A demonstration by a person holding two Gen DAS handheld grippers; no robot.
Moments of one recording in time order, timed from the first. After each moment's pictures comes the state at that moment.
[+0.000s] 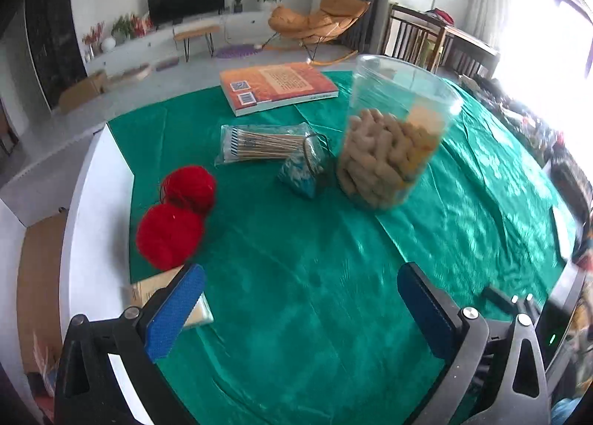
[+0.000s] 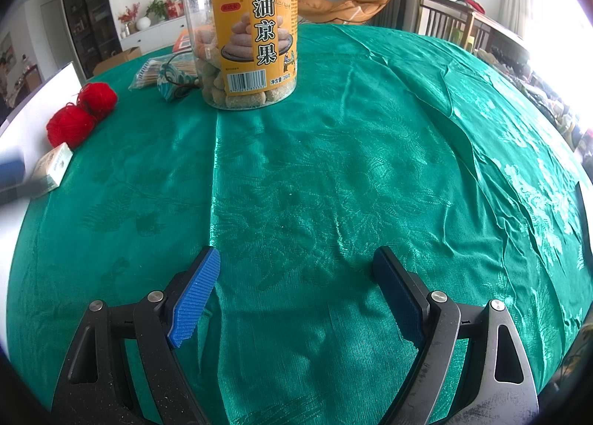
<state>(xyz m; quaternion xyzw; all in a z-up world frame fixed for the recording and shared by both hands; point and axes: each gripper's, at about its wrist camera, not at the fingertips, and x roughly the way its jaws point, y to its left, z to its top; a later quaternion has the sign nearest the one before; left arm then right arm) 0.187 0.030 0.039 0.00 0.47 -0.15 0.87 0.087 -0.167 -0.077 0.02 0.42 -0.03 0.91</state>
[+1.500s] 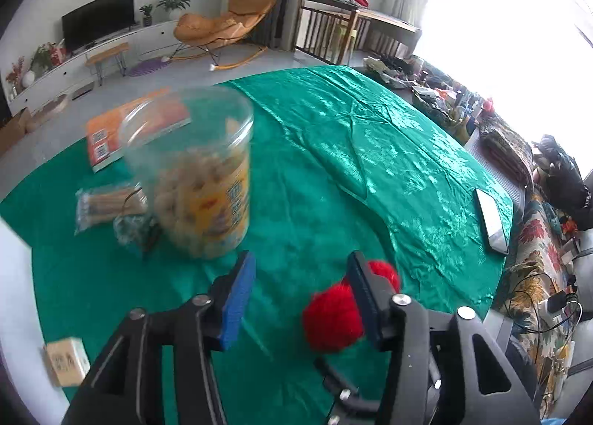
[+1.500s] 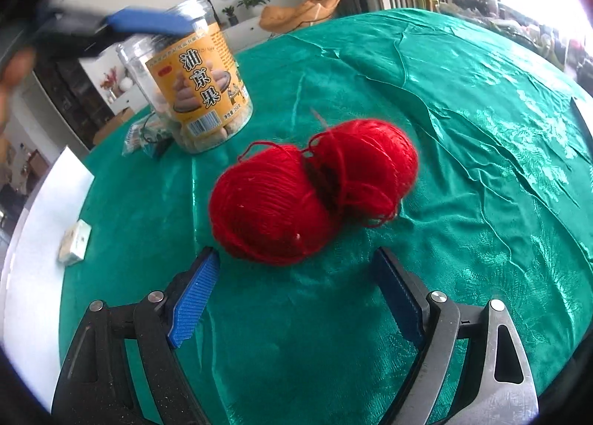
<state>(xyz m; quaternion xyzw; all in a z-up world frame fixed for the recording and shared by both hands) 0.158 -0.113 0.064 0.04 0.44 -0.28 0.85 0.066 -0.215 -0.072 0.17 0.39 -0.04 0.90</state>
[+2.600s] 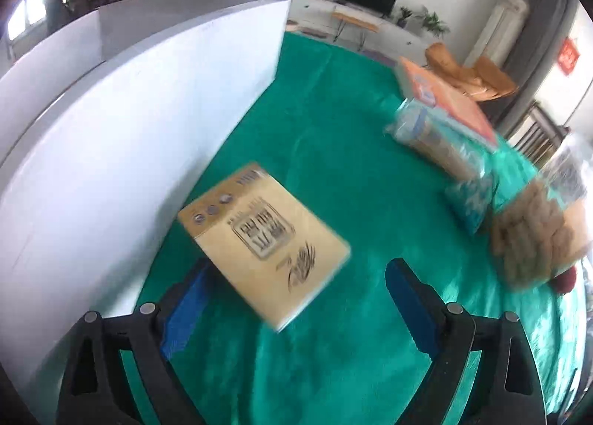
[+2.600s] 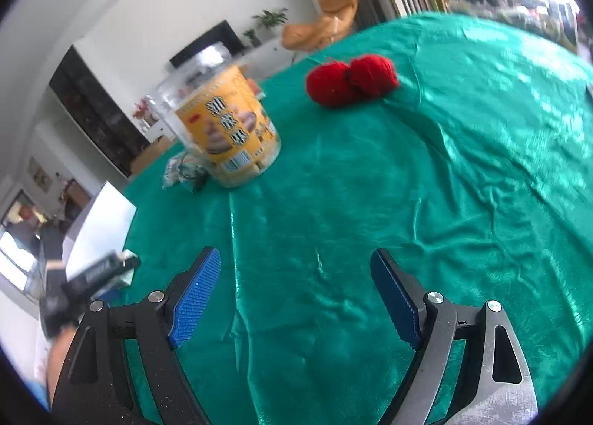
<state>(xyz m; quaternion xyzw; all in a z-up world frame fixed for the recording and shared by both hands) 0.188 0.098 -0.060 -0.20 0.43 0.08 0.88 0.064 -0.227 -0.049 0.21 0.34 0.01 0.92</state>
